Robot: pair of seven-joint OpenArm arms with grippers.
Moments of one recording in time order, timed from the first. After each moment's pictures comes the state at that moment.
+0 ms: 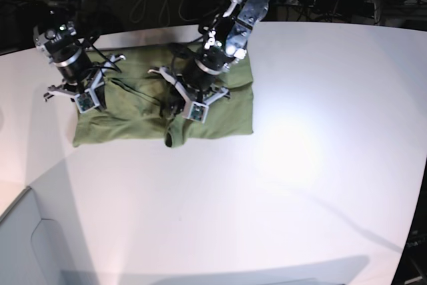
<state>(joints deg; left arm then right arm) 9.0 2.8 28.7 91.8 -11.7 3.1 25.7 -21.6 7.6 17.8 112.1 -1.3 36.0 -31.8</state>
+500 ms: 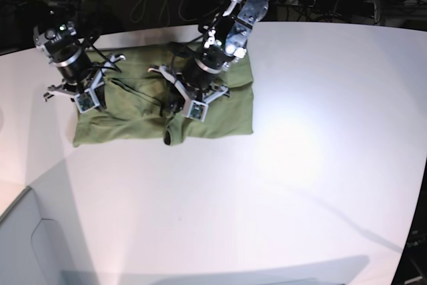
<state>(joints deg) 9.3 2.8 28.8 91.8 -11.8 3.1 26.0 -21.7 7.6 17.7 112.1 -1.3 36.0 -31.8</state>
